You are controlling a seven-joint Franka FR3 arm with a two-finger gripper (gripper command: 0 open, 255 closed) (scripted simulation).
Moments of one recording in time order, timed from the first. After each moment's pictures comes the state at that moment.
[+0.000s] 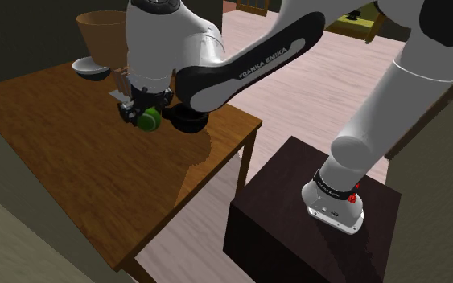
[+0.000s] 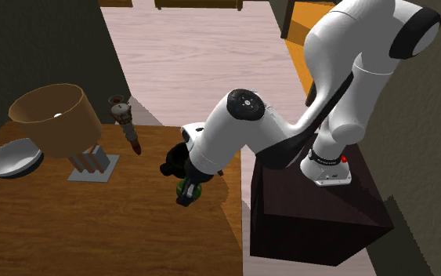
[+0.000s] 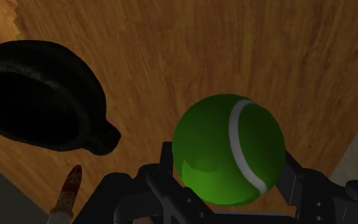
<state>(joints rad) -0.20 -0.01 0.87 -2.11 -0.41 2.41 1.01</state>
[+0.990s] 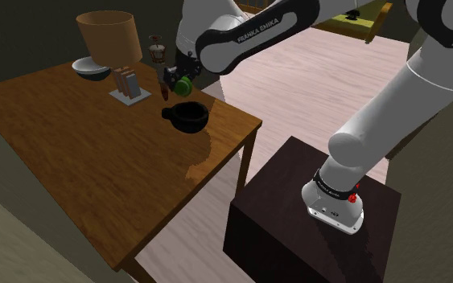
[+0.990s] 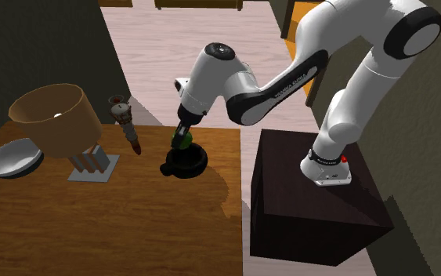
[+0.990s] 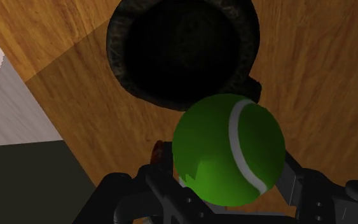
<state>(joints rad) -0.31 -0.13 0.61 -2.25 -0.11 2.55 0.47</state>
